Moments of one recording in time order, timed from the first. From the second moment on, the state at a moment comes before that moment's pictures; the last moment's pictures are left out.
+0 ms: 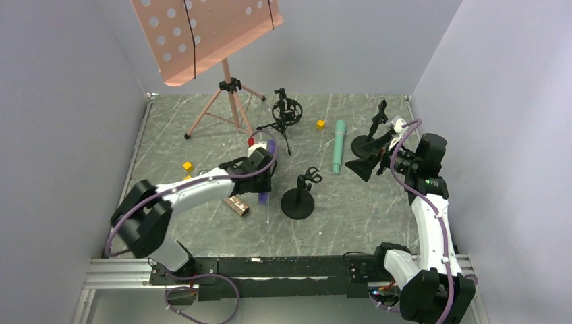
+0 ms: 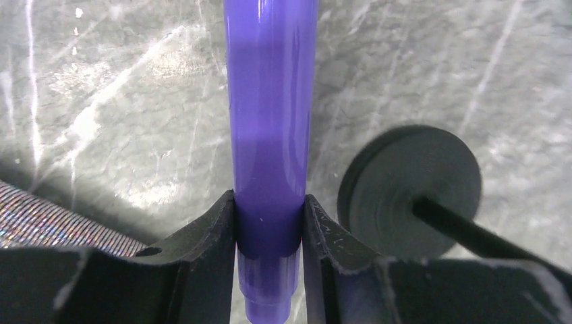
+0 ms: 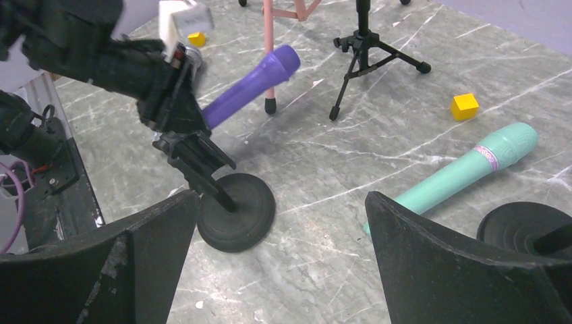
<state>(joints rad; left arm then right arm) -0.79 1.58 0.99 -0.39 -0.27 -0.70 -0.21 0.94 0.78 -0.22 -1.13 -0.14</state>
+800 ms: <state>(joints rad) -0.79 0.81 0.70 0.04 0.02 -0.42 0.01 1.07 1.07 -0.44 -1.27 -0.22</state>
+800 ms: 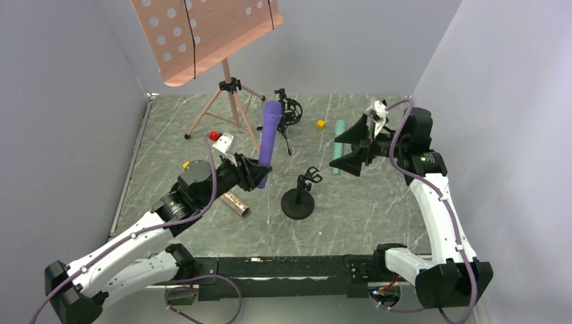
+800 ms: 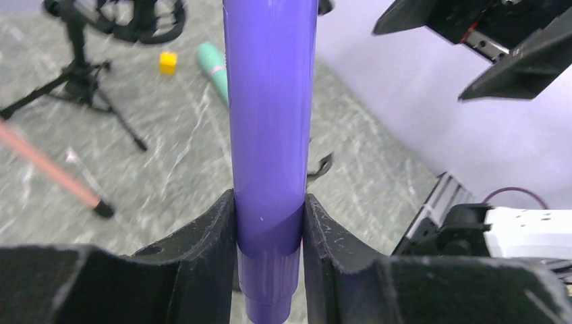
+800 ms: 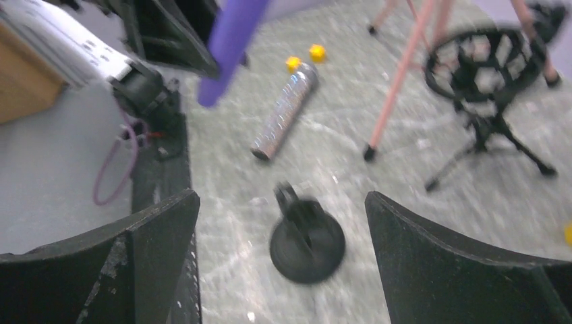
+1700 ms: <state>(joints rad) -0.89 1.27 0.96 0.34 0.25 -0.47 0.22 1.32 1.09 0.60 -1.21 0.89</state>
